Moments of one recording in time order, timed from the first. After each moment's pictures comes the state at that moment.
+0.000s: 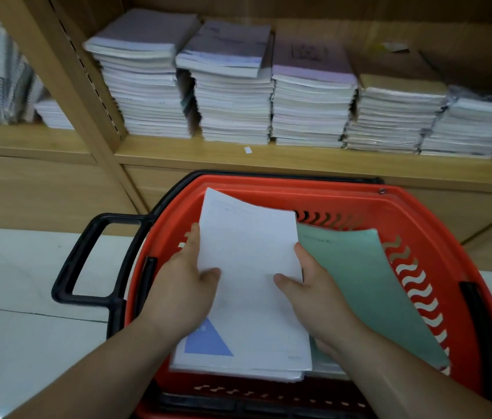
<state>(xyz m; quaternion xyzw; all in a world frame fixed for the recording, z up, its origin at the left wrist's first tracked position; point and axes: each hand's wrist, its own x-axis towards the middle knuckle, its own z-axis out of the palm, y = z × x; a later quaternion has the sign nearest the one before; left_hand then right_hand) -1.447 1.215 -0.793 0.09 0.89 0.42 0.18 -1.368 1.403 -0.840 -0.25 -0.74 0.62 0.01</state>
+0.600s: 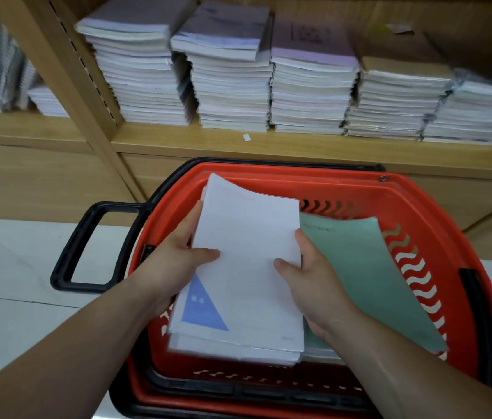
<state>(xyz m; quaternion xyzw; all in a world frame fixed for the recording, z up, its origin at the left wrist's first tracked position) -1.469 1.212 -0.790 0.05 0.70 0.62 0.33 -1.372 1.405 -0.855 -0.26 -0.69 0.67 0.03</state>
